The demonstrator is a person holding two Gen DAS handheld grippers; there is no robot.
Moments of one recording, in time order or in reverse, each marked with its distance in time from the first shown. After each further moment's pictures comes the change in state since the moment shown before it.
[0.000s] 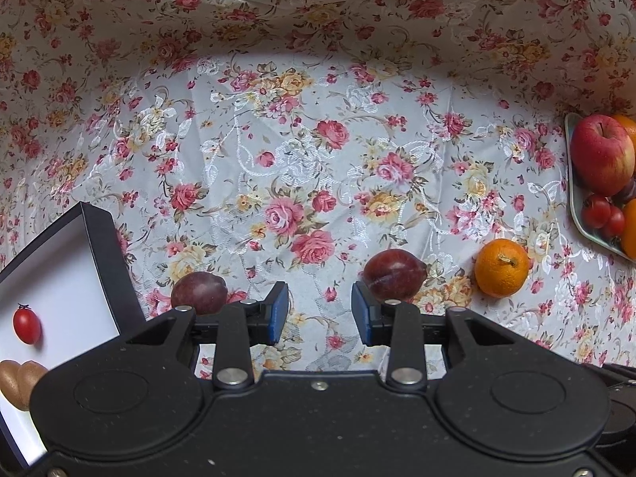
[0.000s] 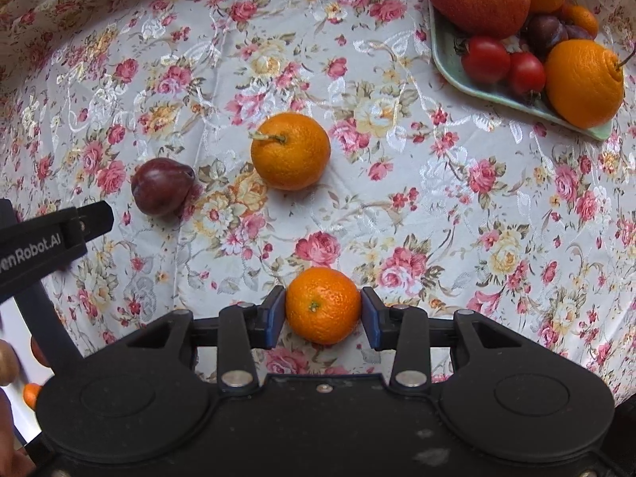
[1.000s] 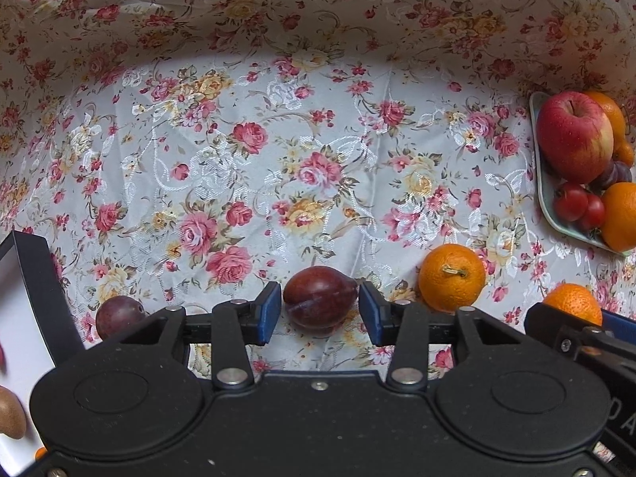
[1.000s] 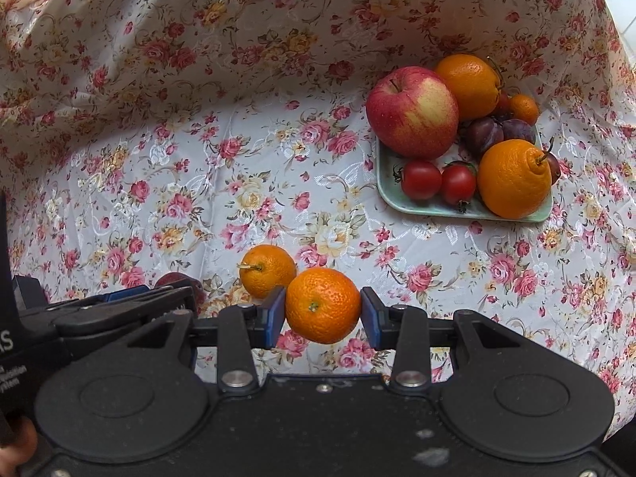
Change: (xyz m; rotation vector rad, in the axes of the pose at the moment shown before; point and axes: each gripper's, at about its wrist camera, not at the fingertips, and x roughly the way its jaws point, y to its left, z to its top) left arm 0.026 -0.040 0.006 0.070 0.009 -0.048; right arm -0.069 -0.038 0.020 0.041 -0.239 0.010
